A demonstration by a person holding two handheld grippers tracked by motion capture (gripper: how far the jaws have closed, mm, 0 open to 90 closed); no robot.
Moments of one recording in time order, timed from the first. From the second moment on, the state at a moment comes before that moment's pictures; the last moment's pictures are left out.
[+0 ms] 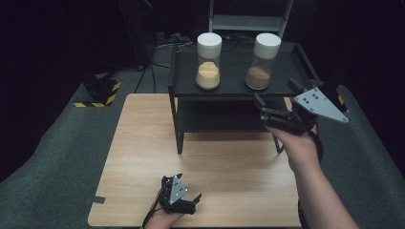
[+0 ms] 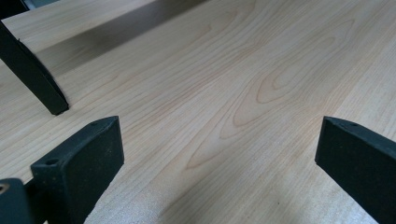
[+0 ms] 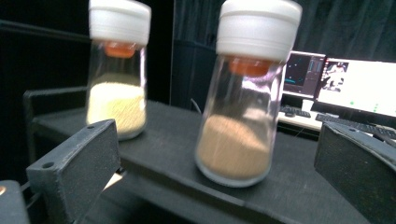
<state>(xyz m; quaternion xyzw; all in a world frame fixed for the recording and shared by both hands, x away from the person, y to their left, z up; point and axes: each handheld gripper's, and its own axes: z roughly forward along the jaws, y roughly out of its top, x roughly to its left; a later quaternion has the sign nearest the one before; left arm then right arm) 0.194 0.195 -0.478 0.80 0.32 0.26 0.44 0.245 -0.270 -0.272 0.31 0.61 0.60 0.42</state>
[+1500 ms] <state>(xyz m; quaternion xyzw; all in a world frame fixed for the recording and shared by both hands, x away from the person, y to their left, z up) 0.192 0.198 -0.480 0.79 0.33 0.26 0.45 0.194 -0.283 -0.432 0.33 0.71 0.50 0.37</state>
